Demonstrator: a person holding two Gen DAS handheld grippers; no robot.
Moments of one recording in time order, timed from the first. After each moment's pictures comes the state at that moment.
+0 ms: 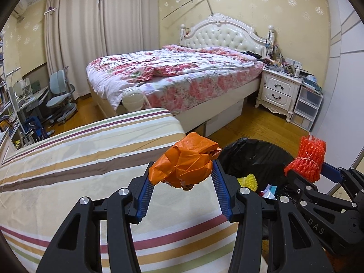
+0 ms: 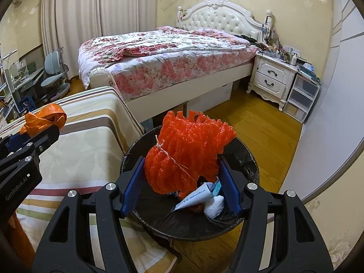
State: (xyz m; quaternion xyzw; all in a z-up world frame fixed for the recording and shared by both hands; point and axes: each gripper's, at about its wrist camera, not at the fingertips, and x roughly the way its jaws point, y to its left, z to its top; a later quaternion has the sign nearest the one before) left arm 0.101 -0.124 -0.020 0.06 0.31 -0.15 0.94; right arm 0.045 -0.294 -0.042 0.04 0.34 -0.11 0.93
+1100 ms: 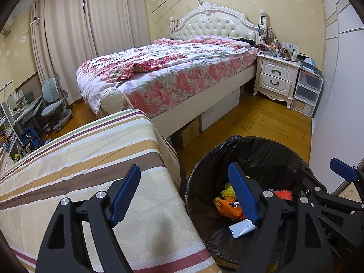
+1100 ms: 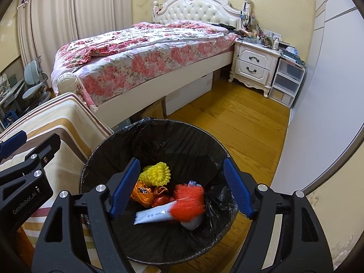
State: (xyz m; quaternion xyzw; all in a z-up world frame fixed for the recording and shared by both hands) left arm 0.141 -0.188 -0.045 0.11 0.32 -0.15 0.93; right arm 0.072 -0.352 -0.068 0.07 0.35 -0.17 0.92
